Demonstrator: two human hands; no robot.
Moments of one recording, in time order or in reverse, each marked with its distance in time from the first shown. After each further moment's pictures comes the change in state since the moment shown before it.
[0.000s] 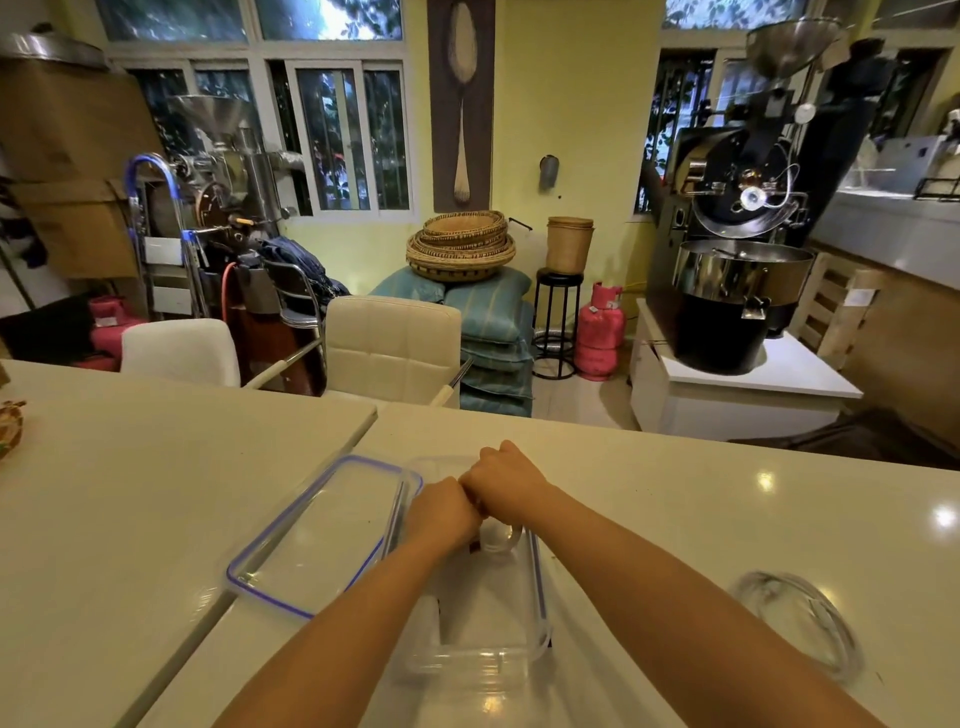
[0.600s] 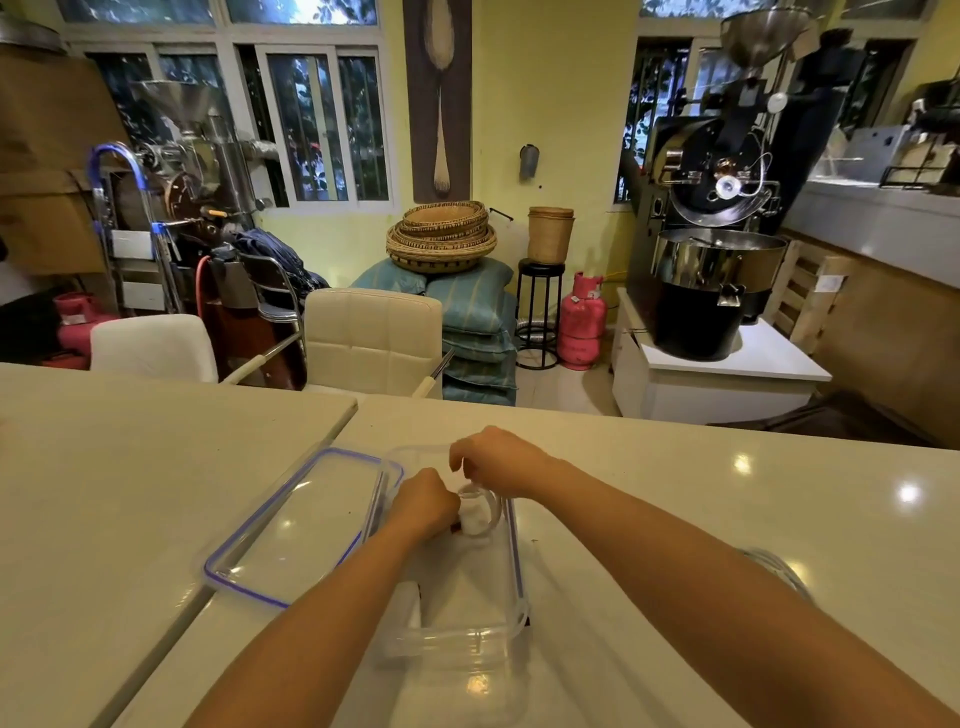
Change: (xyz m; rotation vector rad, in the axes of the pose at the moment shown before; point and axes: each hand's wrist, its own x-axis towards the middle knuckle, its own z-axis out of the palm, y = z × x) left_hand 0.004 0.000 0.003 -0.142 -0.045 -0.080; right_hand -0.021 0.017 -0.017 0.477 -0.018 0.092
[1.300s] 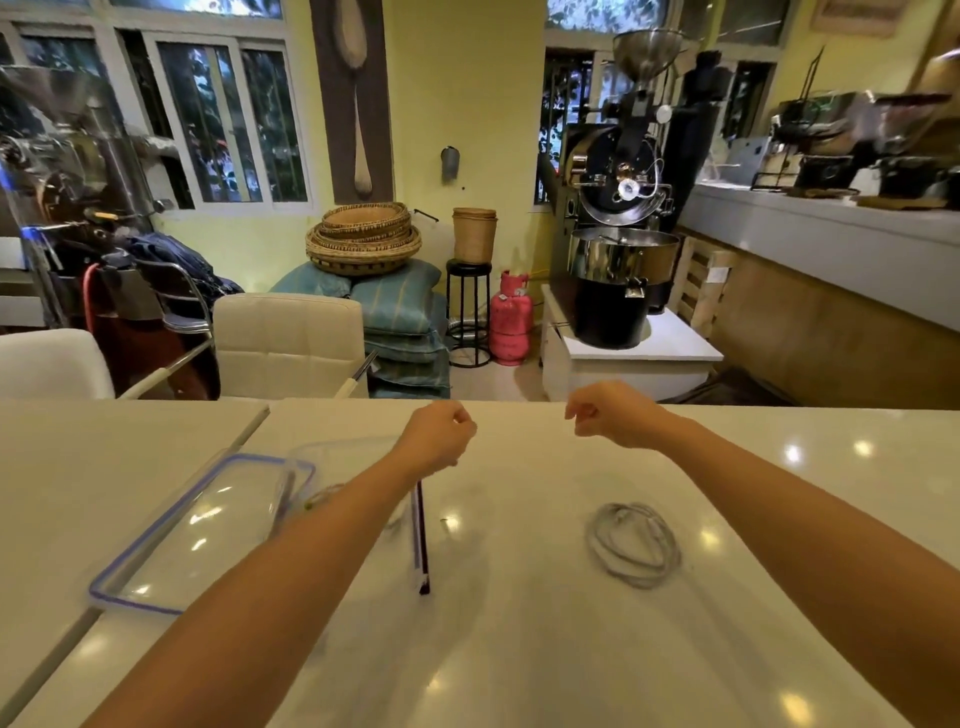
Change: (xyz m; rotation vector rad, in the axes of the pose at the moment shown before) left_hand -0.040 0.104 0.008 -0.155 -0.077 0.432; right_hand -0.151 0.136 -0.056 0.189 0.202 0.409
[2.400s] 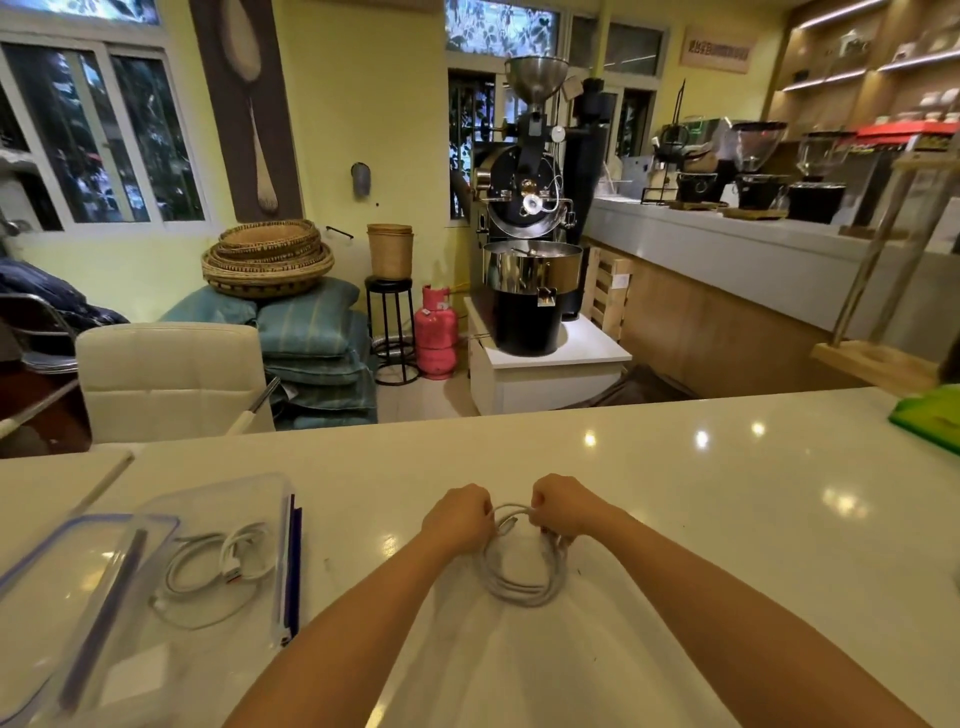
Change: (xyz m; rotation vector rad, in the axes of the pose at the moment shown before) left_hand 0.006 0.043 0.142 0.332 -0.271 0.098; right_hand -0.049 0.063 0.044 0.063 -0.191 0.390
